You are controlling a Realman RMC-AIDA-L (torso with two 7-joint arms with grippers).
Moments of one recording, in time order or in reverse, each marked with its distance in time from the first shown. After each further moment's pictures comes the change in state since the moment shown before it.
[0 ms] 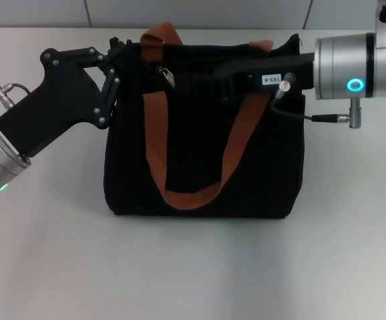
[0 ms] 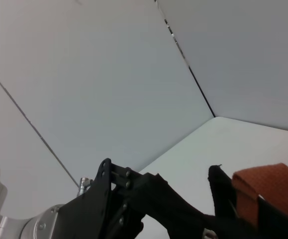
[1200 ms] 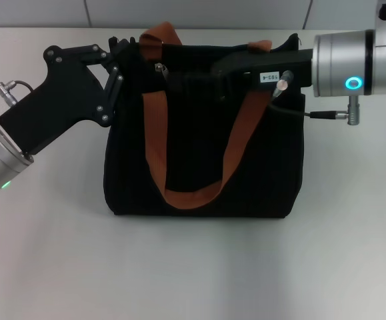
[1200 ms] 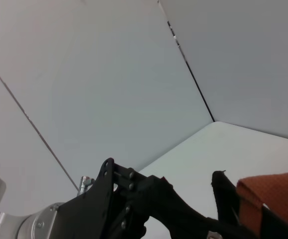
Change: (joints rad) left arm -0.009 -0.001 0.005 0.000 -0.003 0.003 0.000; right arm -0.014 0.000 -0.032 -0.042 0.009 0.025 -0.008
